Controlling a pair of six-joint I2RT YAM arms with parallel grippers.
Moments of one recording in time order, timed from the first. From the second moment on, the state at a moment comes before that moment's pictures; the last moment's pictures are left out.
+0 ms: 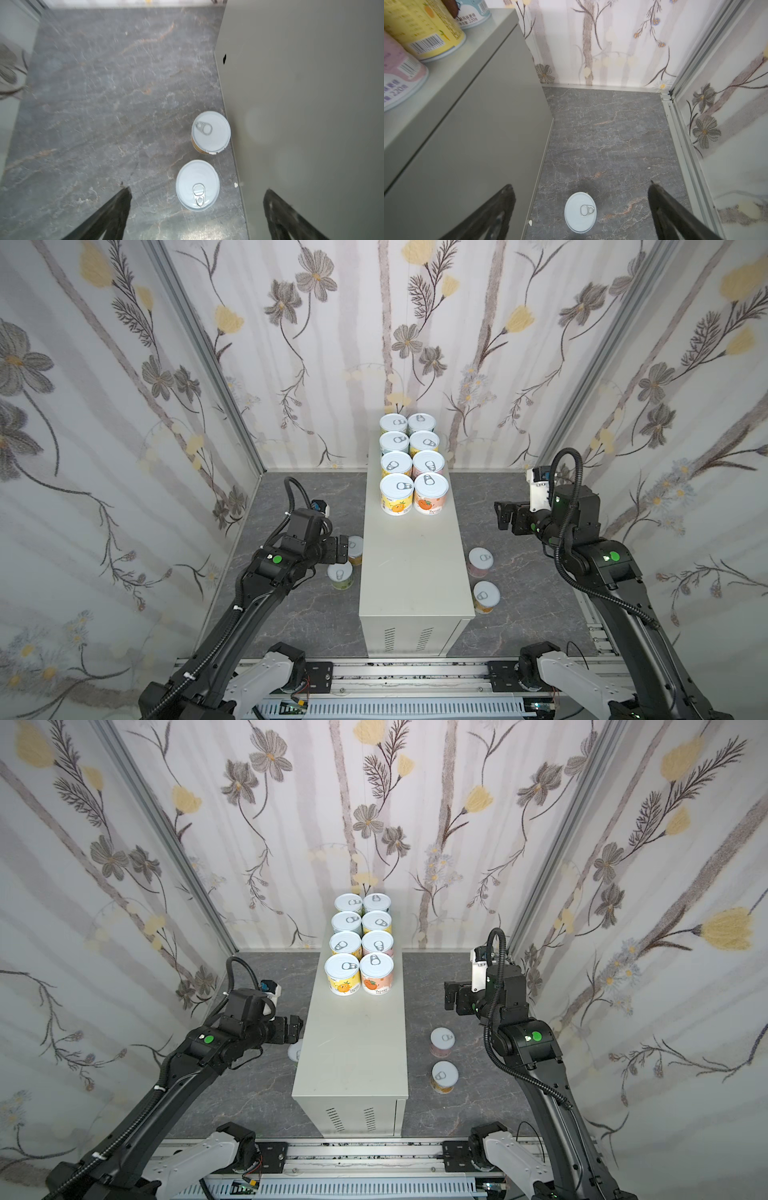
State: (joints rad) left arm -0.38 1.06 1.00 -0.81 -0.06 -0.27; right arm 0.22 1.00 1.24 -0.73 0.03 0.10
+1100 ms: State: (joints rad) left arm -0.52 1.44 0.74 -0.51 -0.21 -0.66; right arm 0.11 1.19 1.19 -0.57 -0.26 0.11
